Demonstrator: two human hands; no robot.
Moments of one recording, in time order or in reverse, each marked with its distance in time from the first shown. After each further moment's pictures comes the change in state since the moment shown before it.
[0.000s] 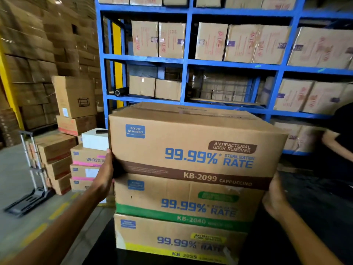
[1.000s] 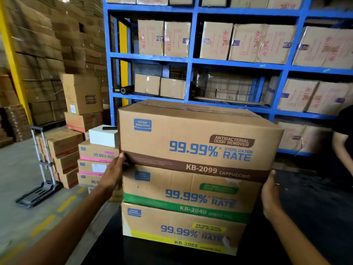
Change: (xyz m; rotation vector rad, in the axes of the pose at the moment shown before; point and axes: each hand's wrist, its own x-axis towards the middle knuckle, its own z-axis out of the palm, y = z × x) left_hand -0.037 -0.009 -0.010 0.250 -0.030 0.060; right_hand -0.017 0.018 0.004 -0.159 0.300 0.069
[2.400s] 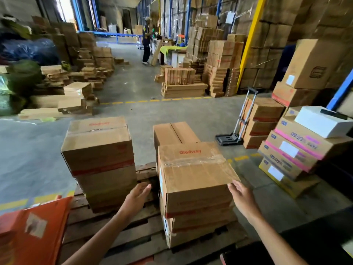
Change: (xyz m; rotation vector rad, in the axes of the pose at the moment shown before) left_hand -0.426 -0.162 -0.422 0.114 0.826 -0.542; right_hand -0.497 0.197 0.361 -0.565 -1.520 -0.256
